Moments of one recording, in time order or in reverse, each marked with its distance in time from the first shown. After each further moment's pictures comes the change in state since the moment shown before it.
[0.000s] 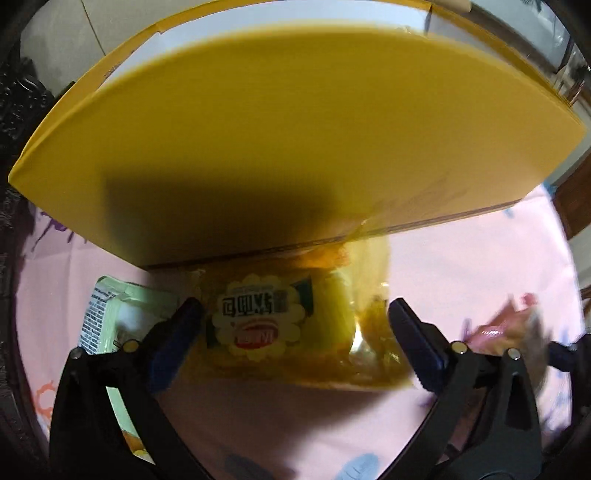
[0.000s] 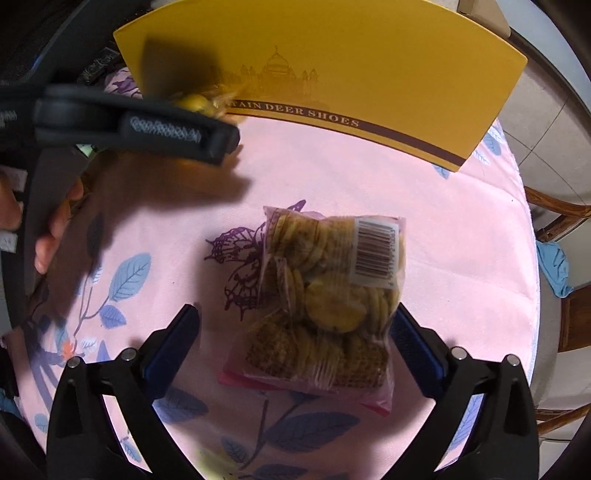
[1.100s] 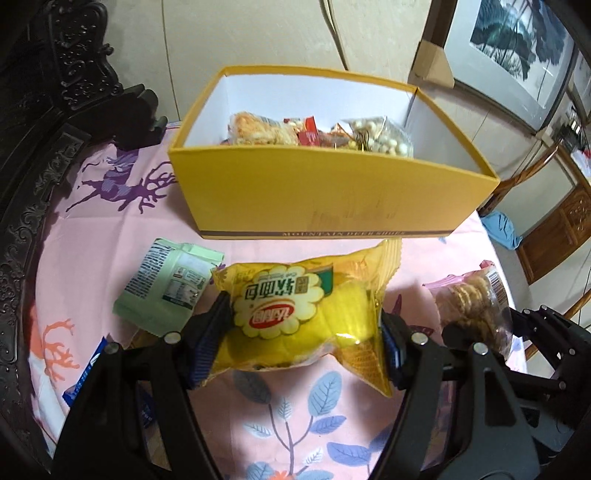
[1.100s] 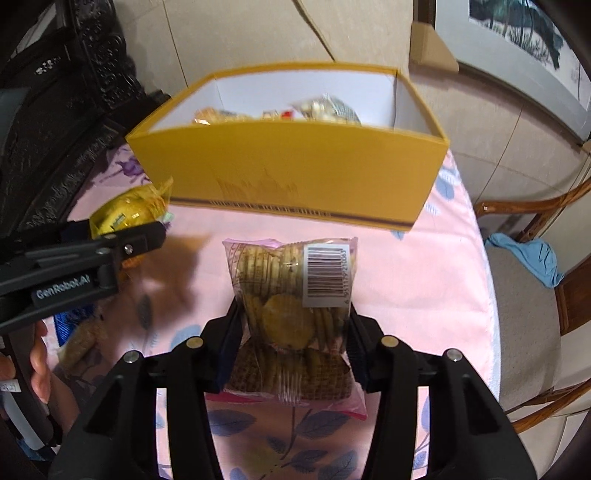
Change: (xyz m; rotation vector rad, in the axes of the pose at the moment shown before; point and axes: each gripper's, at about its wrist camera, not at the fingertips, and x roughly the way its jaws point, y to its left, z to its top) left arm -0.114 0.021 -0.045 -0.161 -0.149 -0.102; right arm -0.089 -0.002 0.016 0.133 -0.212 0.002
